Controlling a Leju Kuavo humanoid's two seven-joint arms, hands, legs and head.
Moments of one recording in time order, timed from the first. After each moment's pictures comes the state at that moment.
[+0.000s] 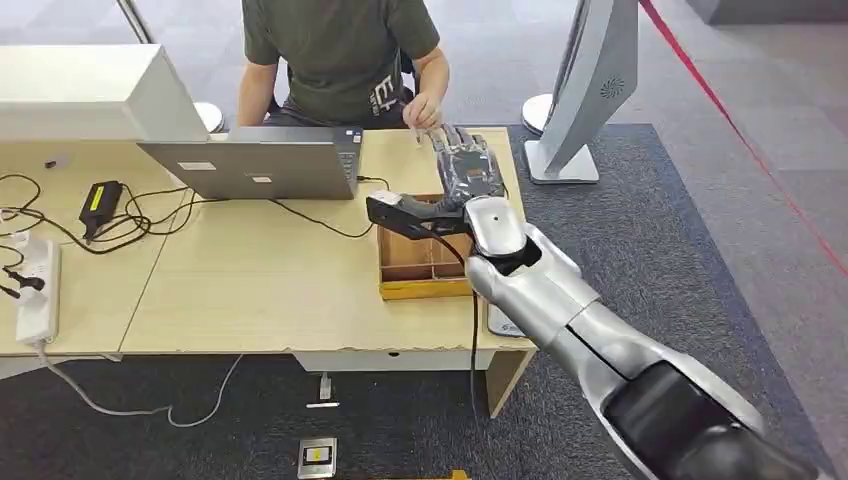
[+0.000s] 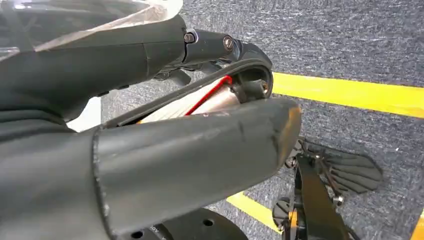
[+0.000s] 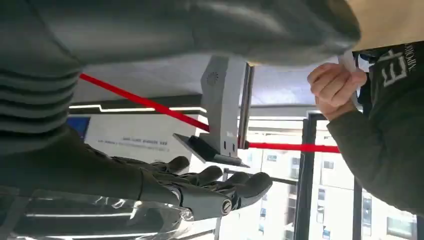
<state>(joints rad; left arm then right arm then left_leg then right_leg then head) -0.11 0.11 -1.06 -0.19 1.14 0.20 0.02 -0.91 -0.03 0.79 -0.88 1.03 -0.06 0.54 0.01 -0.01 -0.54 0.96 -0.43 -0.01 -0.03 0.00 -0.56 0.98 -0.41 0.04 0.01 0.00</state>
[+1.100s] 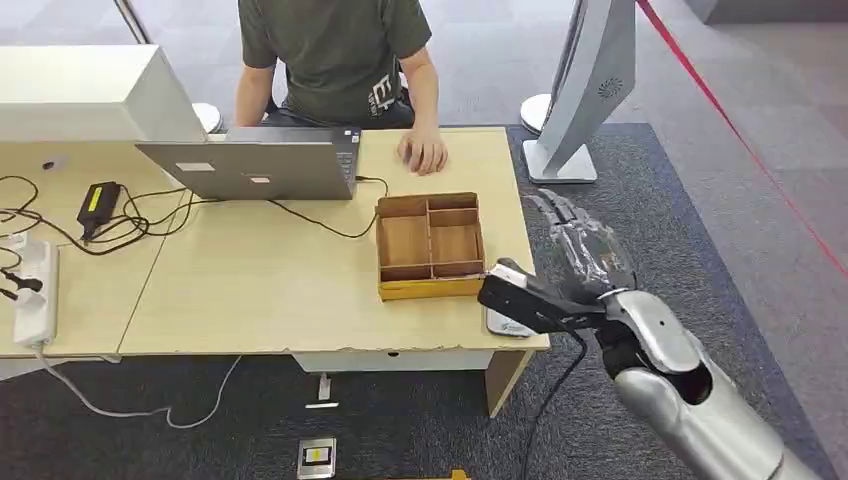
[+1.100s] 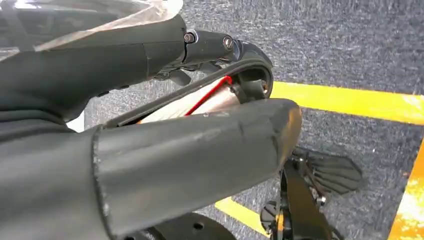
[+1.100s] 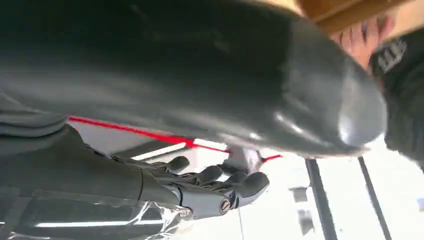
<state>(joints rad) -0.10 0.11 -1.06 -0.19 1.13 0.20 -0.04 -0.25 -0.59 0.54 -1.95 0.84 -0.08 0.63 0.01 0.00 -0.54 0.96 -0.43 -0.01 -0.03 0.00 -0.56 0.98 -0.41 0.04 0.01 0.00</state>
